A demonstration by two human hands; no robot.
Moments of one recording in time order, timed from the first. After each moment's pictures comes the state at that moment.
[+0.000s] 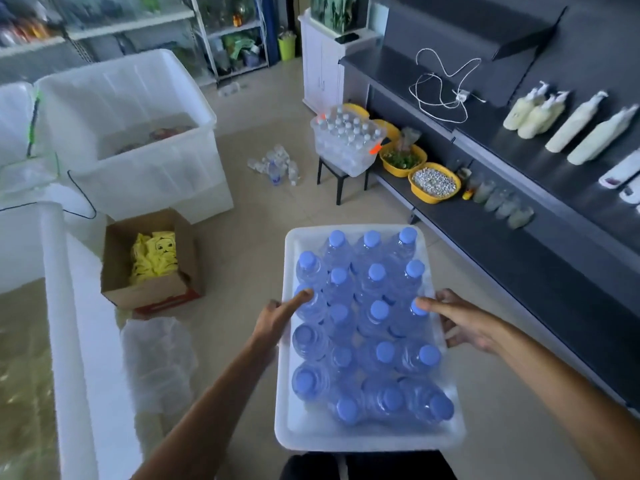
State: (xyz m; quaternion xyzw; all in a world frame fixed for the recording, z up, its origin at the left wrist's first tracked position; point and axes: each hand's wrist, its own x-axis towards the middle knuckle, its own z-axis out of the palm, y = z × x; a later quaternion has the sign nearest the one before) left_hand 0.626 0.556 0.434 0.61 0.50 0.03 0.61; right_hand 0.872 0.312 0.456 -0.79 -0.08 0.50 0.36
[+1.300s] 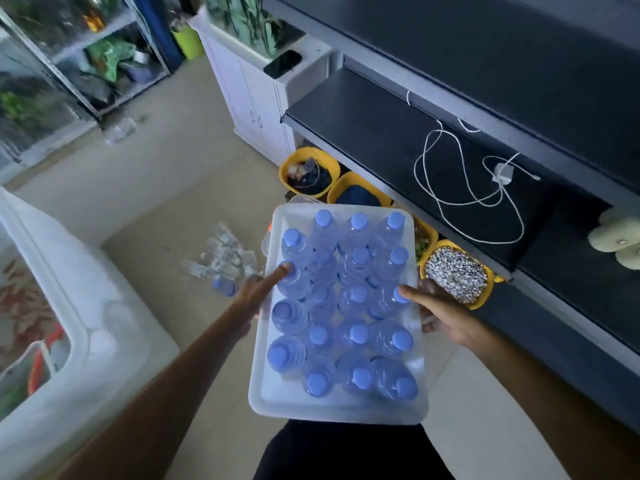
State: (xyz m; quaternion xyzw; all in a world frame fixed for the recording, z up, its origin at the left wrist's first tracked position) left_hand 1.375 1.213 0.373 0.67 0.43 -0.10 0.60; right_hand 1.530 0.899 0.373 -0.71 0.06 0.47 0.52
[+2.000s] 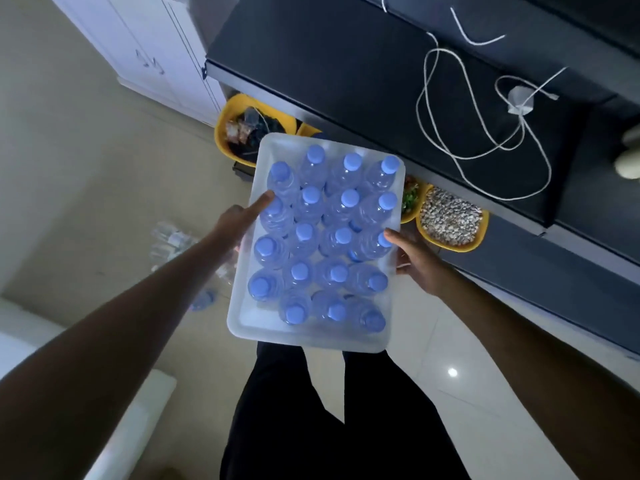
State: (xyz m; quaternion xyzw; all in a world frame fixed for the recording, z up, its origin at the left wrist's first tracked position) left_hand 1.616 1.406 0.243 0.74 0.35 -0.25 0.52; right_hand 1.629 1.062 0.256 -0.69 0.23 0.38 0.57
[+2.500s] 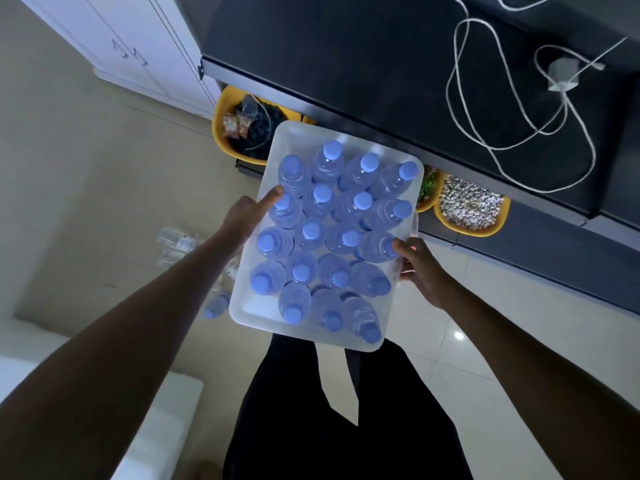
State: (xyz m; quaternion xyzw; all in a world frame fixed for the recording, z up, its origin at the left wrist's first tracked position) left_hand 1.683 1.456 0.193 0.76 0.33 -0.32 0.46; right_hand 1.634 1.111 0.198 -0.67 0.32 0.35 0.57
